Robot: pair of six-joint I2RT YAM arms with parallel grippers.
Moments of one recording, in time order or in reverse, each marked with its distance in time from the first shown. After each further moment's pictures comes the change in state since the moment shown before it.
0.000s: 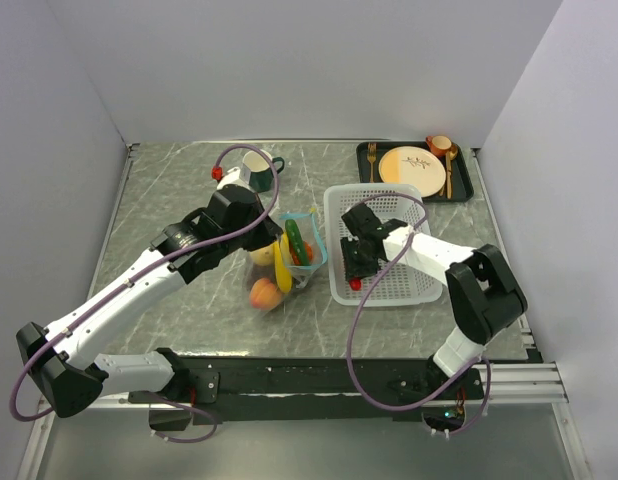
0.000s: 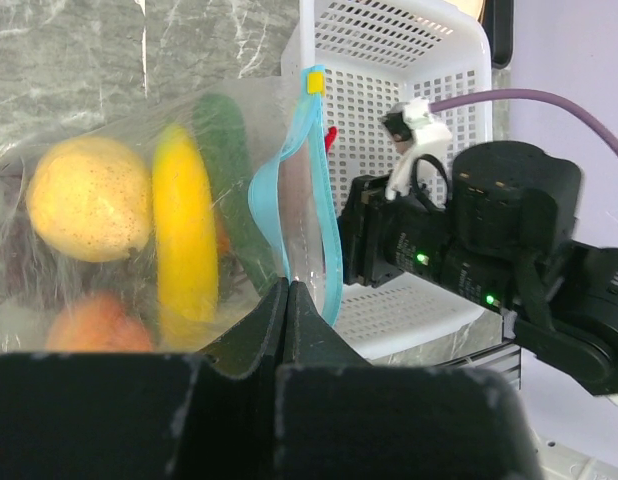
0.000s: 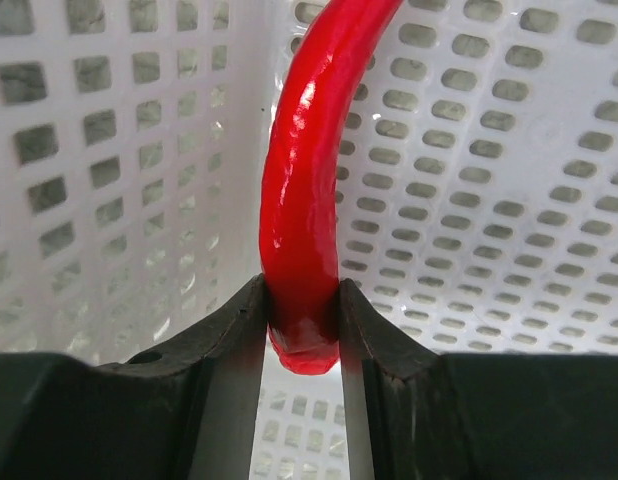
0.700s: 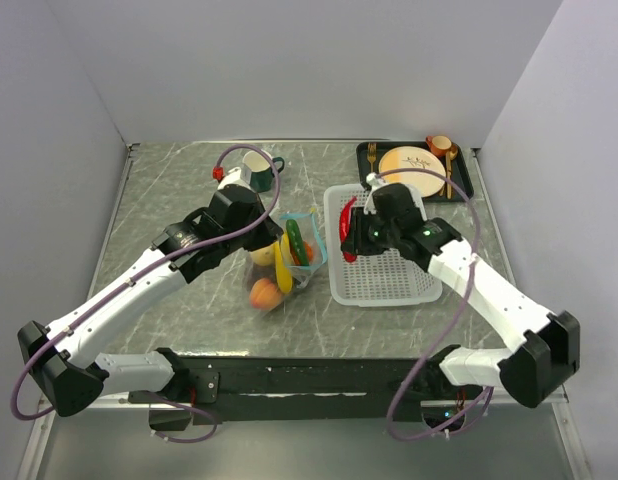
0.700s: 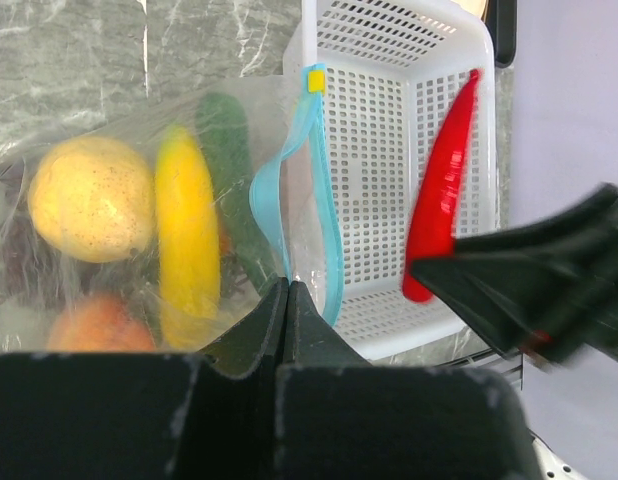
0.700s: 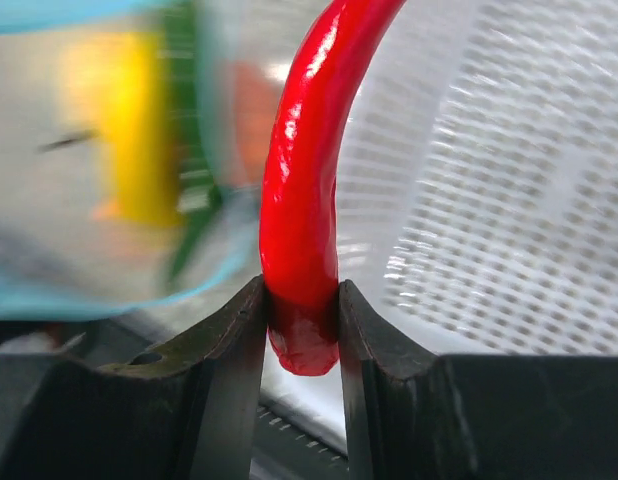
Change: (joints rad) left arm 0.000 0.006 0.000 0.000 0.000 0.000; right arm 0.000 -0.394 0.080 -0.039 -0.113 0.058
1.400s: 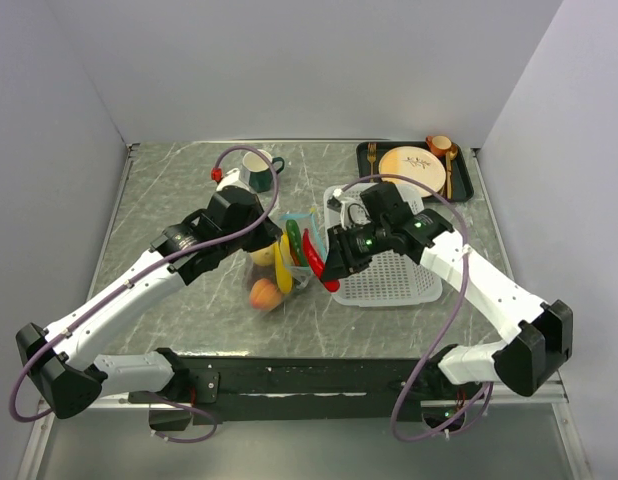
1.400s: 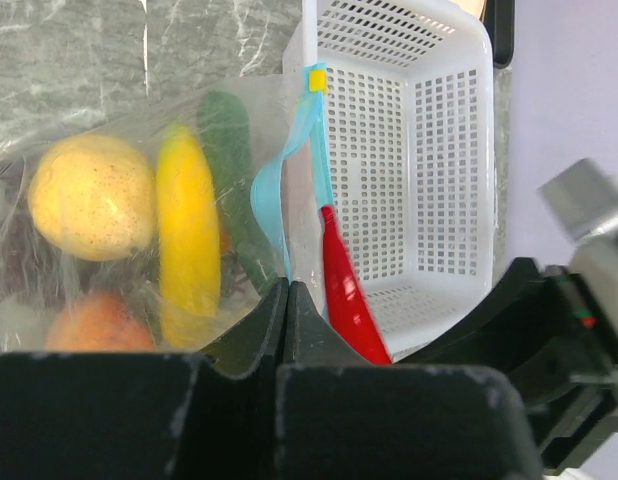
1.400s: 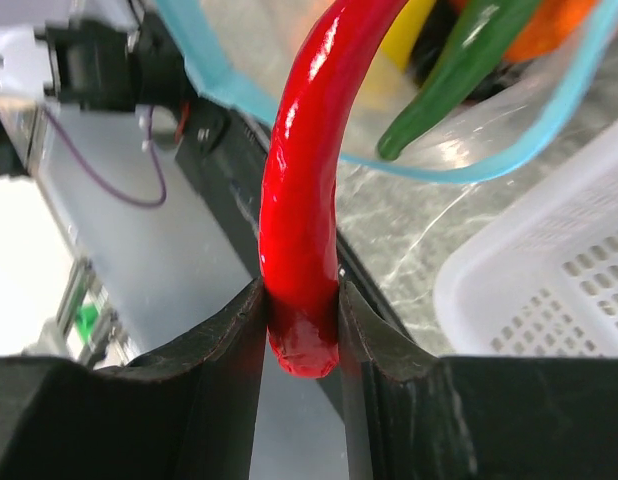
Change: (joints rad) left arm 0.000 -0.013 -0.014 0.007 0.000 -0.005; right arm 0.050 0.065 0.108 -0.181 -0.534 -0.189
